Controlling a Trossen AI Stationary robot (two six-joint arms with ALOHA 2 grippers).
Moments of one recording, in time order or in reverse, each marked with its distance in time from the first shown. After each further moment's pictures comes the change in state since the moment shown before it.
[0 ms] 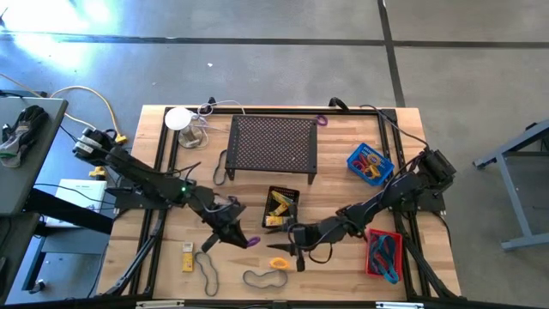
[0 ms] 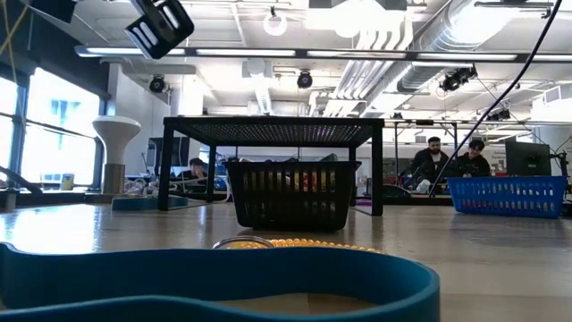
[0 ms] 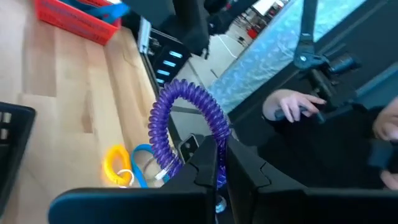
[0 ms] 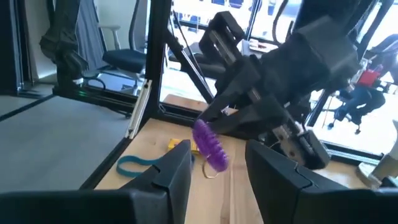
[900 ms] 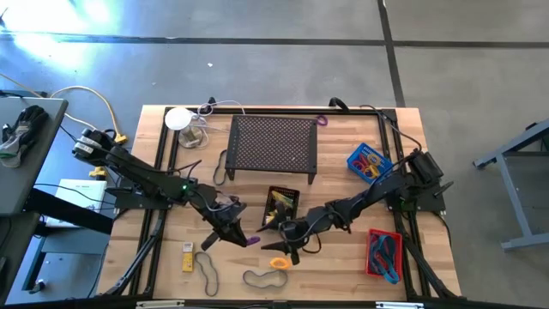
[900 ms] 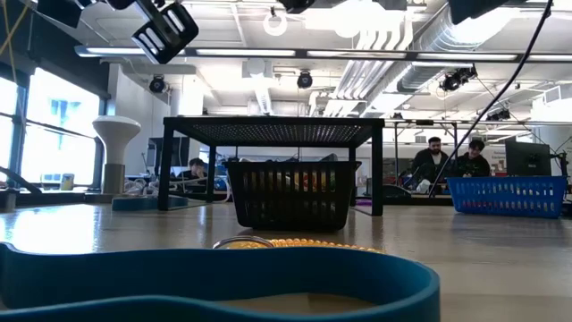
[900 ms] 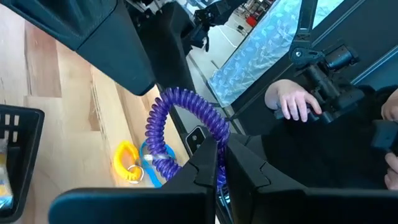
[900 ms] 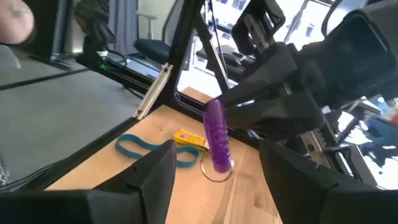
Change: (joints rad) left arm 0.033 0.000 0.000 -0.034 0.054 0.079; right arm -0.106 0.099 0.000 0.095 -0.259 -0.184
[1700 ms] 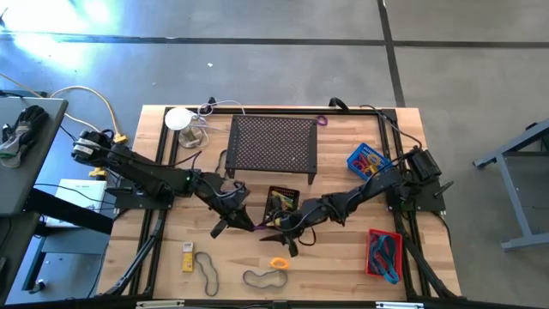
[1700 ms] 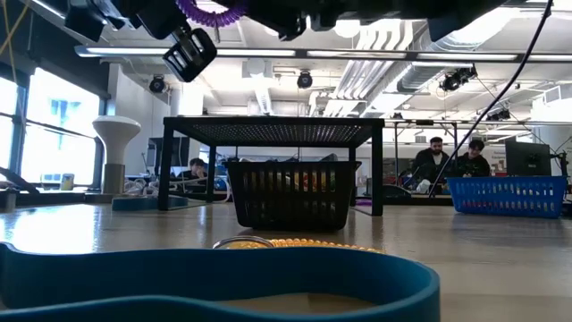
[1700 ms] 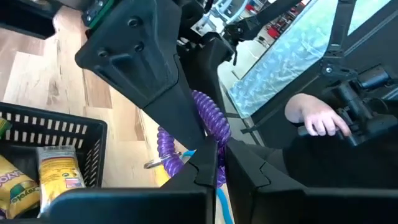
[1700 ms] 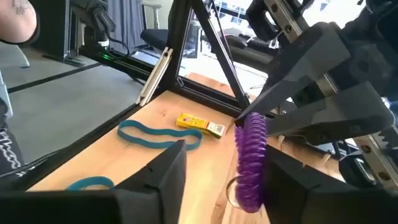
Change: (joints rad) left arm 0.127 0.000 0.000 -0.021 0.013 0.030; right arm -0.068 0.000 0.000 -0.062 -0.094 0.071
